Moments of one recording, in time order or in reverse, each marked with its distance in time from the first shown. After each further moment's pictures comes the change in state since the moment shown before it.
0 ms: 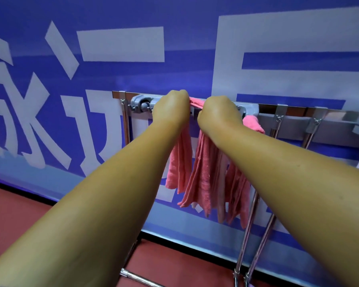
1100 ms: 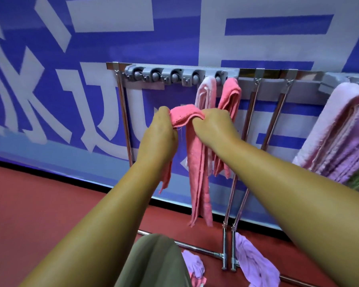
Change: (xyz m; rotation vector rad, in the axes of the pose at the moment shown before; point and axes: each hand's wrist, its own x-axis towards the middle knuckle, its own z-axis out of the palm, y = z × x) left_hand -0.220 0.017 -0.025 -0.457 -0.001 -0.181; right_hand -0.150 0.060 0.013 0.340 -0.059 -0.075
